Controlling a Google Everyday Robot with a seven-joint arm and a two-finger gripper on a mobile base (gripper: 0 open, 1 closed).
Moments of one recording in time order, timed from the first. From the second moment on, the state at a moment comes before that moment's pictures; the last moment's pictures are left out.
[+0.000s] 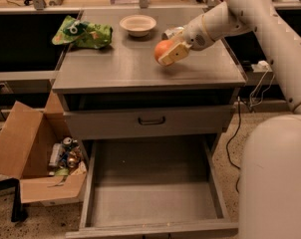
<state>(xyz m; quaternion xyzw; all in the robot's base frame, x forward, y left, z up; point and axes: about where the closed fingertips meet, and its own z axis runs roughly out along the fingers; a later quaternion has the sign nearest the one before) 0.746 -0.089 0.878 -0.54 0.72 0.22 0.38</state>
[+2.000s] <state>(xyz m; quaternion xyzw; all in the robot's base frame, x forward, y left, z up) 0.532 -0.030 0.875 -0.70 0.57 0.27 0.34</state>
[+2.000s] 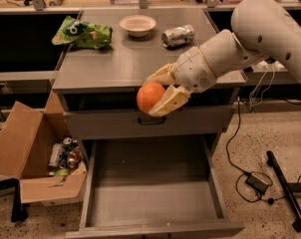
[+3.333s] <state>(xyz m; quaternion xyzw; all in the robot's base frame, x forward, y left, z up) 0.504 -0.053 0.734 -0.68 0.62 0.23 0.31</state>
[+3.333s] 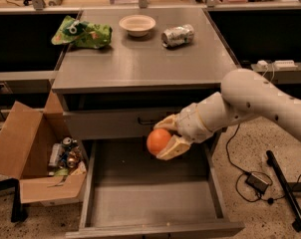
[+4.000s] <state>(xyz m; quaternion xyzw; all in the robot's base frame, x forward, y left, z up) 0.501 -0.070 0.676 -0.64 0.66 0.24 0.31</state>
